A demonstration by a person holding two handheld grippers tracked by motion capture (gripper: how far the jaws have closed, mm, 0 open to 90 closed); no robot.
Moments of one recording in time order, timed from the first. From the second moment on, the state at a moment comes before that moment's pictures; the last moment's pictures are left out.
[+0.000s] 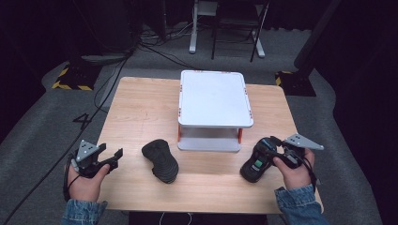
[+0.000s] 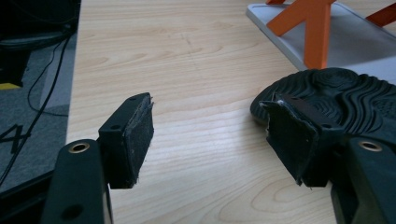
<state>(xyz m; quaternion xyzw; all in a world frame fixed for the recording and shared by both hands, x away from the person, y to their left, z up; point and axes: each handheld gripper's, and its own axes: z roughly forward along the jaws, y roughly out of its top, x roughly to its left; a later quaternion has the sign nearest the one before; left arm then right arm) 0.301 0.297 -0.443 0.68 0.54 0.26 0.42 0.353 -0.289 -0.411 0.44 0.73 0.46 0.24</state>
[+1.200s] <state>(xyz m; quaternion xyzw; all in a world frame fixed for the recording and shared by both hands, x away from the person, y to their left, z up) 0.268 0.244 -0.432 0.73 0.48 0.15 0.46 0.348 -0.168 -0.434 0.31 0.82 0.47 0.13</state>
